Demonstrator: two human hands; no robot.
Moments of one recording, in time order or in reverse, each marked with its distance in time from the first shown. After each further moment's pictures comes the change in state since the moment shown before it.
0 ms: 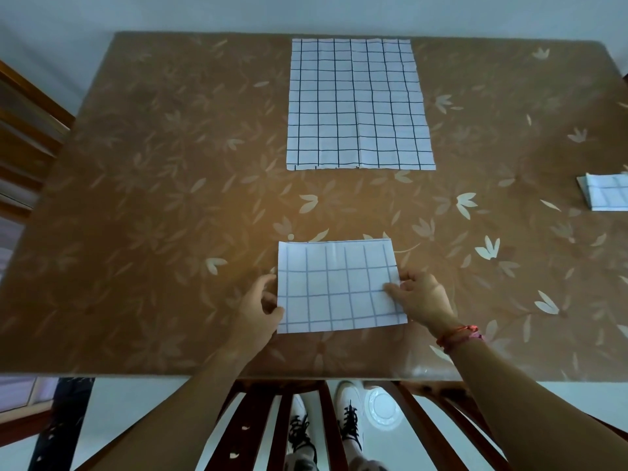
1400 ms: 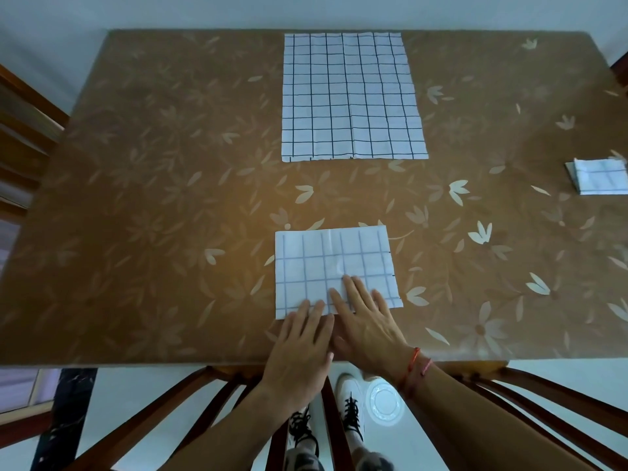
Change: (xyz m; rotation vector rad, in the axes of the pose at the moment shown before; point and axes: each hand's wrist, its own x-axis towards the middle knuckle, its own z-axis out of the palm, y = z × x) left_hand -0.064 -0.022 0.073 0.873 -0.146 0.580; right_hand -0.085 -0.002 0.073 -0.786 -0.012 -0.684
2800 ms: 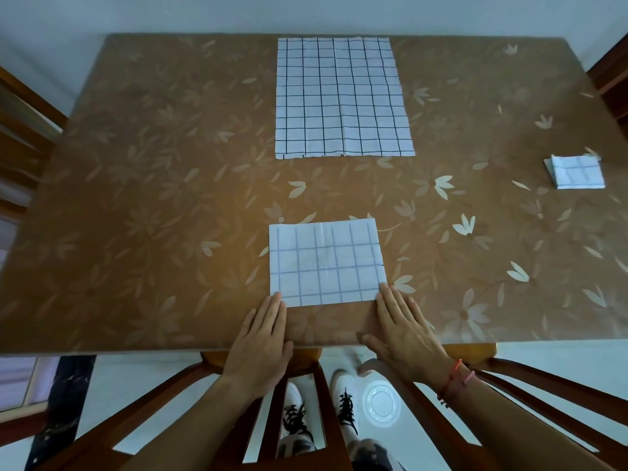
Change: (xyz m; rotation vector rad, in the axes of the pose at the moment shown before) left_hand -0.032 -0.038 0.002 0.047 -0.092 -0.164; right_hand -0.065 0.055 0.002 -0.013 -0.115 0.093
